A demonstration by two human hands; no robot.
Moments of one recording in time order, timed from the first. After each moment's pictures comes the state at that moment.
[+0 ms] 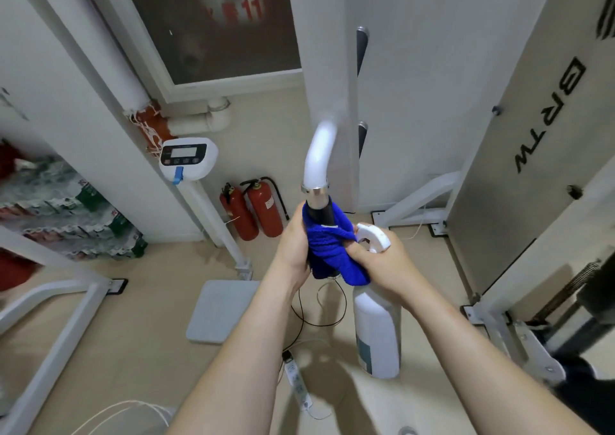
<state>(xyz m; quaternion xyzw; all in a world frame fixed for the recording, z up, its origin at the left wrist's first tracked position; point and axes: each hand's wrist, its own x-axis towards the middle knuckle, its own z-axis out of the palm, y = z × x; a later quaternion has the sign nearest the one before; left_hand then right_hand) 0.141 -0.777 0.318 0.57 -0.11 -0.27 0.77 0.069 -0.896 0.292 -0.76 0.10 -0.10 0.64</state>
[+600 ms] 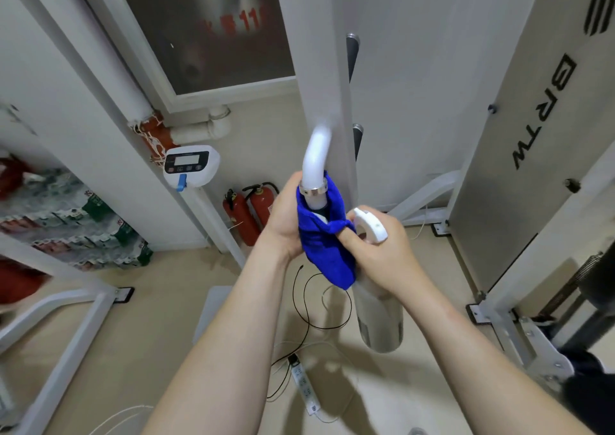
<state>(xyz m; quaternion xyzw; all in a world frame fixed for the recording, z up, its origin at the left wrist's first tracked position) 0.159 -0.778 0.354 0.57 -0.05 -0.29 0.77 0.059 -0.882 0.317 -0.78 0.07 -0.22 0.59</state>
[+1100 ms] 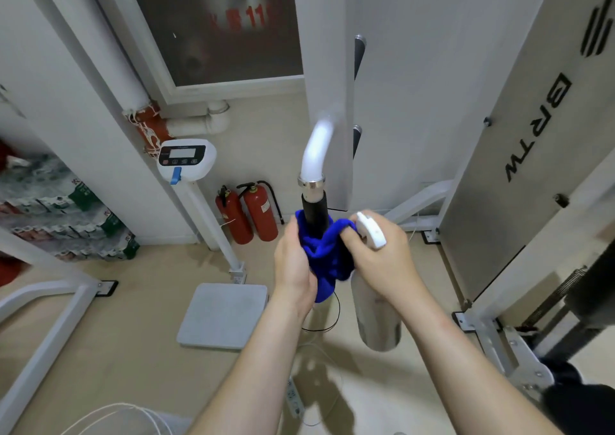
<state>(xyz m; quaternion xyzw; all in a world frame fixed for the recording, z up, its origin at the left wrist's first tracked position) 0.107 -0.771 0.315 0.47 0.07 -0.20 0.86 0.060 -0.876 0.316 -0.81 0.12 -0.25 0.51</state>
